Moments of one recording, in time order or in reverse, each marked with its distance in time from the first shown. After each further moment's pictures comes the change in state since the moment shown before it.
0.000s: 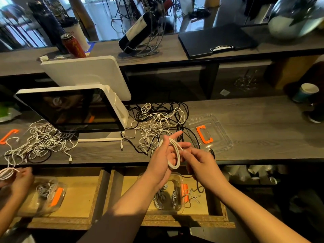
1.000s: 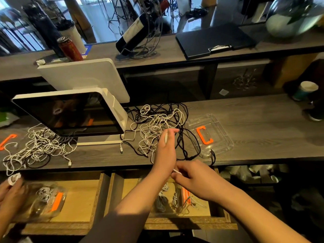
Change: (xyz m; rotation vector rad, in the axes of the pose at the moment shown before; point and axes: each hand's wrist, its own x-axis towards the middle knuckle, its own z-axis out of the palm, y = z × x) left_hand 0.018 0.011 0.015 0.619 0.303 0.236; right_hand -0.004 -0.023 0.002 -0.641 -0.354 -0.178
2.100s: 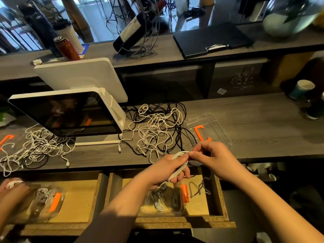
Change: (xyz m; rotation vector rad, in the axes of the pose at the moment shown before) left_hand -0.013 -0.012 -0.023 -0.033 -0.747 -0.319; right_hand -0.006 0.044 -0.035 0.327 0.260 0.083
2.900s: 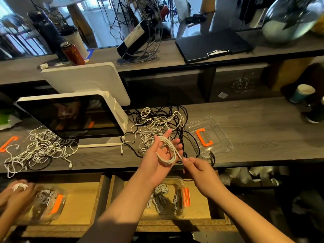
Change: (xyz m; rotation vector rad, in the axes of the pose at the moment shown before) left_hand 0.002 0.007 -0.009 -0.997 0.247 0.245; right_hand -0.010 0.007 0.063 0.200 0.083 0.169
